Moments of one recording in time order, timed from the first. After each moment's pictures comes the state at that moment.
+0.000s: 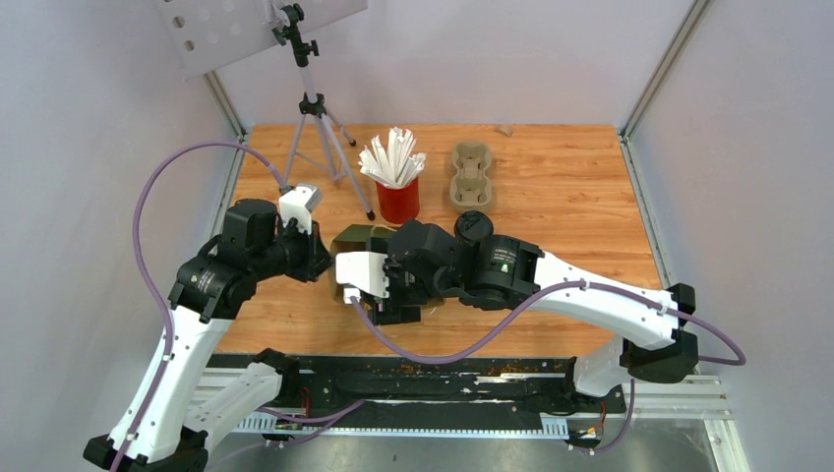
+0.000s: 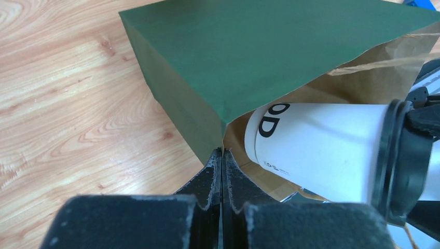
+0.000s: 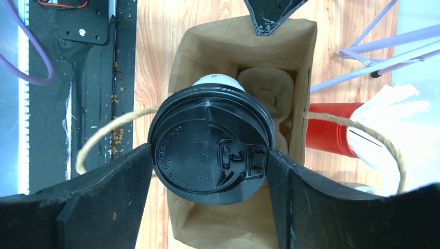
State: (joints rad) left arm -0.38 0.82 1.17 -1.02 0.25 -0.18; right arm 1.32 1.50 1.73 -0.90 0.04 -0.48
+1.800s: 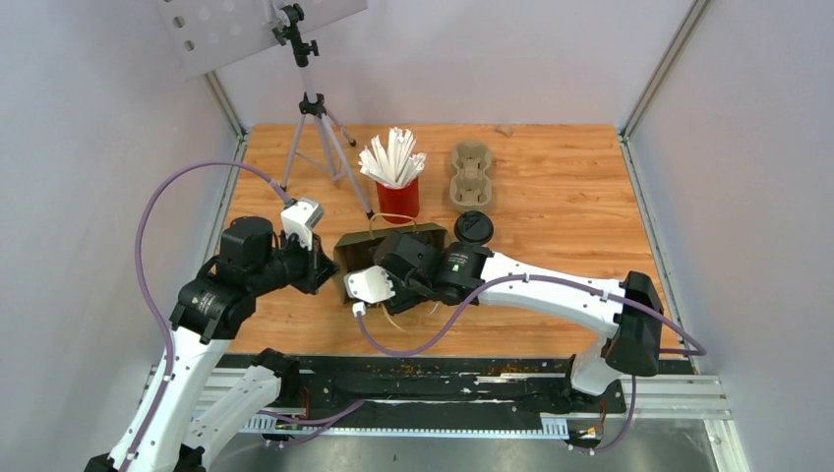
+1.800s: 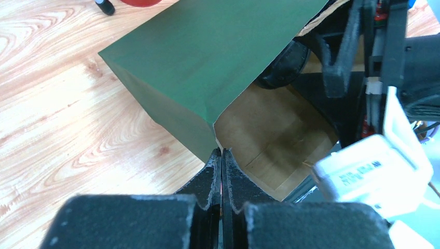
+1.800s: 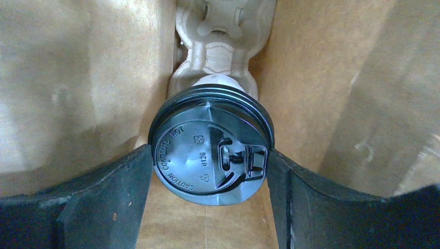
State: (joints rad) left arm -0.38 0.71 1.03 -0.91 0.33 -0.11; right arm 1.22 1.60 1.46 -0.77 0.29 -0.90
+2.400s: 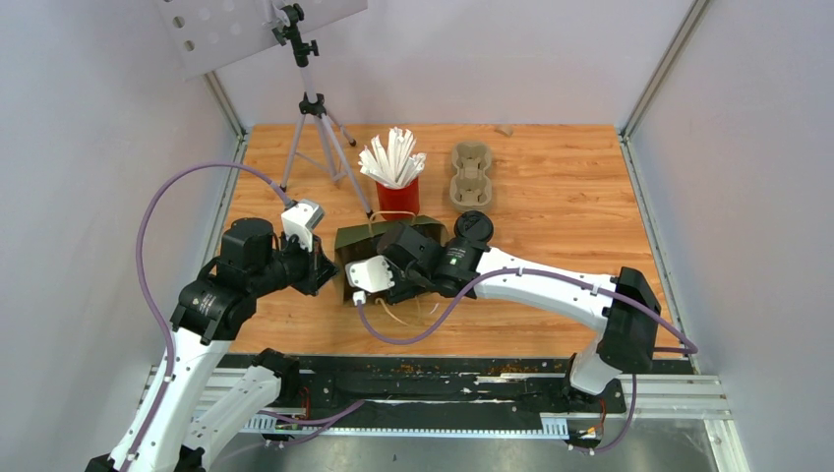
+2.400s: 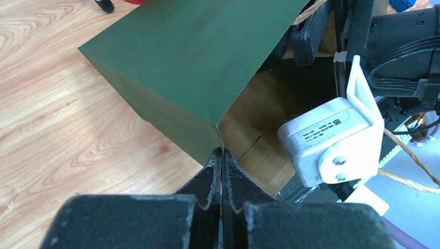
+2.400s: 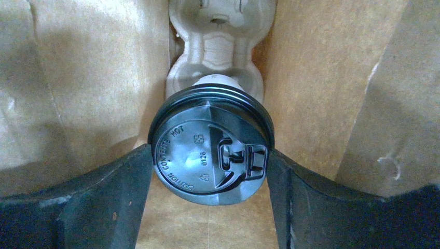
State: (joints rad) left arm -0.38 0.70 1.02 -0.90 0.33 -0.11; right arm 1.16 1.62 1.41 -0.64 0.27 -0.93
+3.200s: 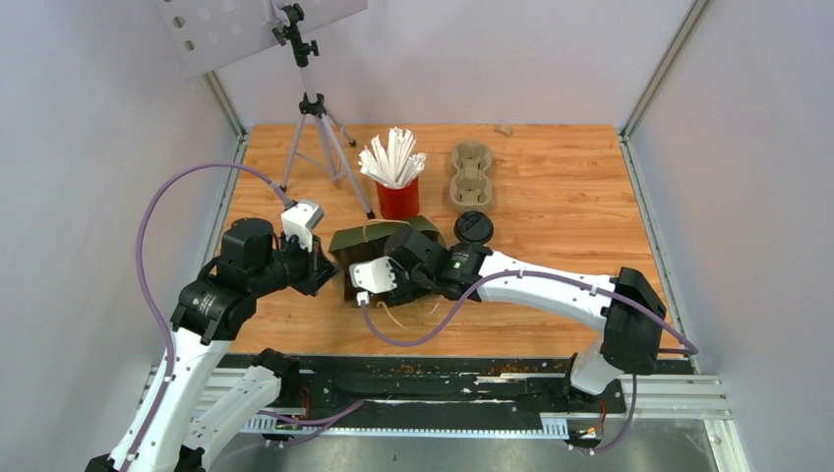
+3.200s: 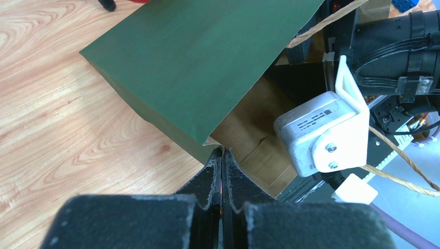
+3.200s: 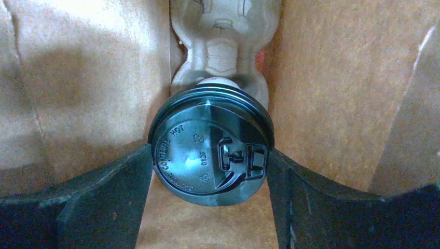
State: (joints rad) left arm -0.38 0.70 1.02 -0.91 0.32 -0.11; right arm 1.14 1.61 1.32 -0.53 0.21 -0.91
